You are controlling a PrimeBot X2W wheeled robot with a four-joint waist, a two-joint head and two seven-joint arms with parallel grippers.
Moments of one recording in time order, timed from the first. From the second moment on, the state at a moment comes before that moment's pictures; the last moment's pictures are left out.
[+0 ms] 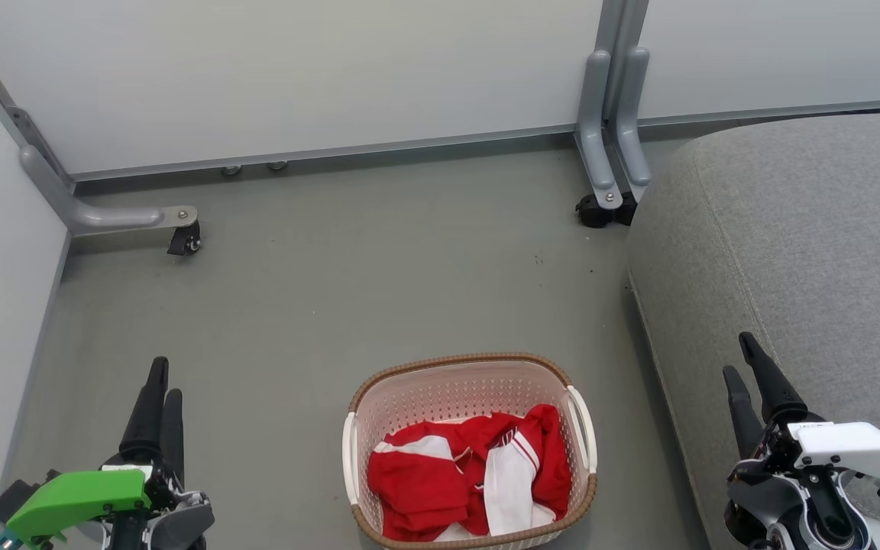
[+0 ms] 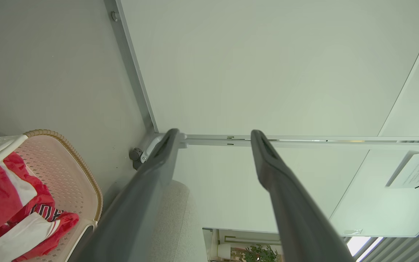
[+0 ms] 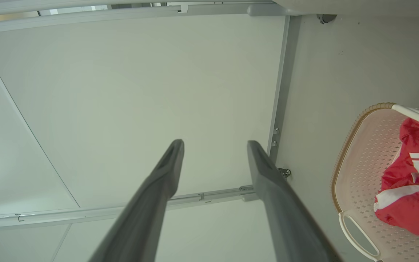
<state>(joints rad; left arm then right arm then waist) -0.08 0.04 0.10 0.28 -1.61 -0.13 0.10 -0.08 -0.04 -0.10 0.27 1.61 0.13 0.10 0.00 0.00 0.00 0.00</state>
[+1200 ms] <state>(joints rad) -0.11 0.08 0.00 0.15 -1.03 -0.13 -0.05 -0.11 -0.09 0.01 0.17 0.92 0.13 -0.06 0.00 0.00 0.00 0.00</state>
